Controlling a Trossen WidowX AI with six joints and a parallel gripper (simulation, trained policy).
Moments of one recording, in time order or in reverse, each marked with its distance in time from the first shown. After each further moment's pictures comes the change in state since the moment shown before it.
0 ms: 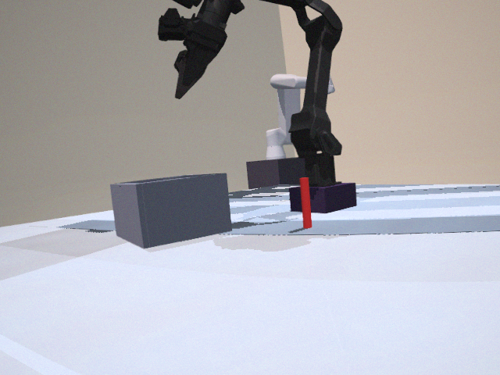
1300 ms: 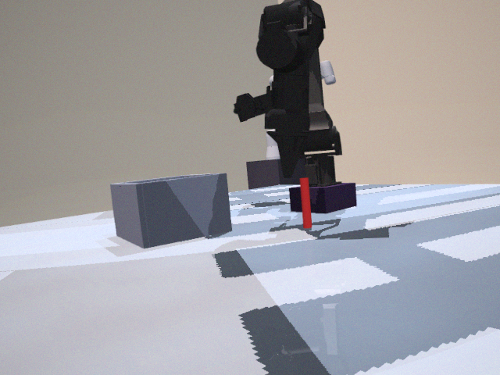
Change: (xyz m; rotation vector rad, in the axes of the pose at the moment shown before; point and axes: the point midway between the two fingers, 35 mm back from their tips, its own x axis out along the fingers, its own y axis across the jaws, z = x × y) arm 0.084 0.089 -0.193 0.446 0.336 -0.264
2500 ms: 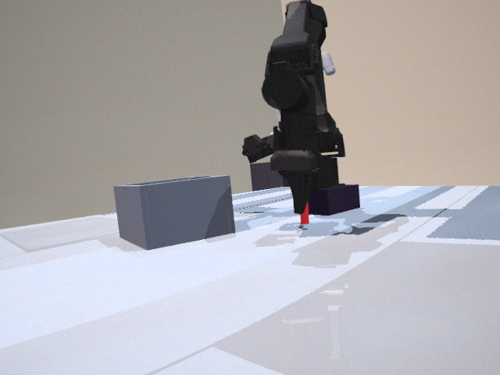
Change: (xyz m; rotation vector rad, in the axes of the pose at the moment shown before) arm 0.059 0.007 -0.014 0.074 0.059 0.066
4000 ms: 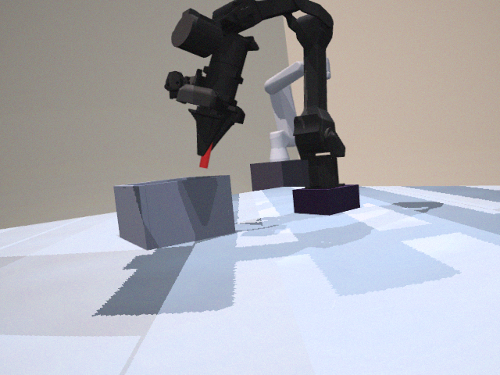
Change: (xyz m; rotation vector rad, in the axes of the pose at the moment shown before) arm -0.096 0.010 0.152 -0.017 -0.285 0.072
